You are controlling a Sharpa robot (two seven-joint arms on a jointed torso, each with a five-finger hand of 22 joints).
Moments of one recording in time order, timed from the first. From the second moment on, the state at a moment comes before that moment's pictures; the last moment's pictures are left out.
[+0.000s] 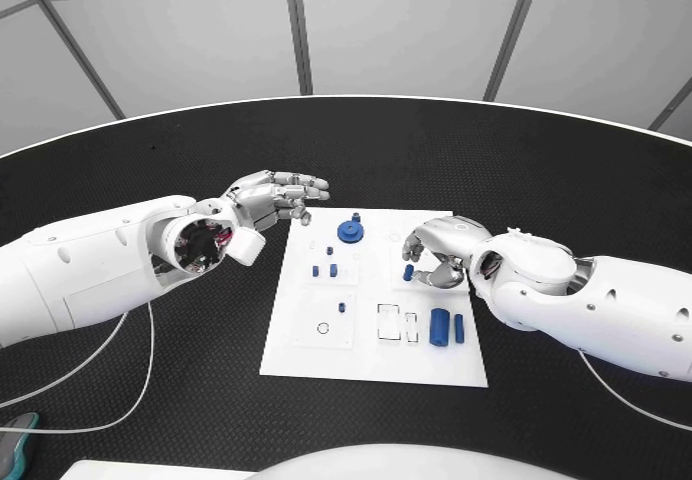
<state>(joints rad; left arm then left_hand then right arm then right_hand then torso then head) 1.24 -0.89 -0.06 1.42 0.03 0.05 0.14 1.35 -0.21 0.52 -0.02 0.55 0.91 0.20 0.23 0.41 1.08 0.12 0.25 0.19 1.13 0.03 1.11 0.44 0.17 1.08 0.11 0.91 0.56 1.19 -0.75 -0.09 1.56 -1.73 -0.22 -0.23 1.33 -0.24 0.57 0.07 0.16 0.93 0.13 0.21 0.37 1.11 0.08 0.12 0.18 1.47 0.01 1.41 1.30 0.08 1.46 0.10 1.20 1.31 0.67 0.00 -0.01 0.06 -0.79</state>
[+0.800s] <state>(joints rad) 1.24 -0.89 -0.05 1.42 0.03 0.05 0.14 1.35 -0.21 0.52 -0.02 0.55 0.91 0.20 0.23 0.41 1.08 0.12 0.25 0.19 1.13 0.03 1.11 0.44 0.17 1.08 0.11 0.91 0.56 1.18 -0.73 -0.10 1.54 -1.73 -0.18 -0.22 1.35 -0.22 0.60 0.06 0.17 1.01 0.13 0.24 0.38 1.20 0.06 0.14 0.17 1.46 -0.01 1.41 1.31 0.08 1.47 0.09 1.23 1.31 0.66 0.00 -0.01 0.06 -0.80</state>
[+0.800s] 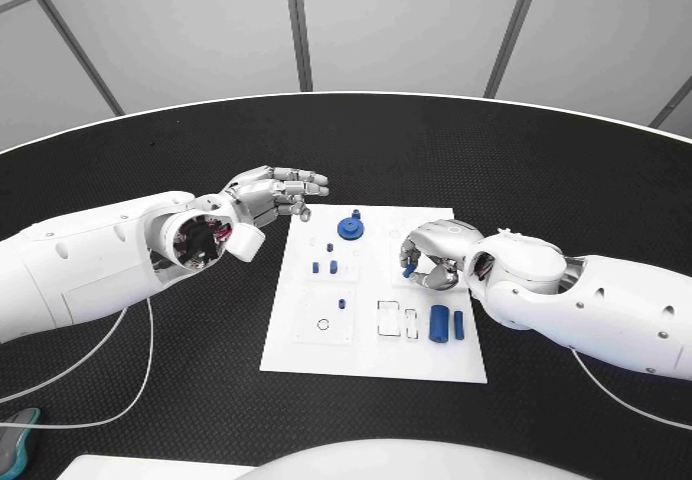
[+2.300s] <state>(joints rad) 1.24 -0.86 -0.05 1.41 0.03 0.06 0.14 1.36 -0.21 0.52 -0.02 0.55 0.91 0.20 0.23 0.41 1.07 0.12 0.26 0.19 1.13 0.03 1.11 0.44 0.17 1.08 0.11 0.92 0.56 1.14 -0.63 -0.08 1.73 -1.68 -0.35 -0.18 1.37 -0.17 0.62 0.03 0.20 1.06 0.11 0.29 0.39 1.28 0.04 0.16 0.21 1.47 -0.03 1.42 1.31 0.08 1.47 0.07 1.24 1.31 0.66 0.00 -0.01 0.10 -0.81</state>
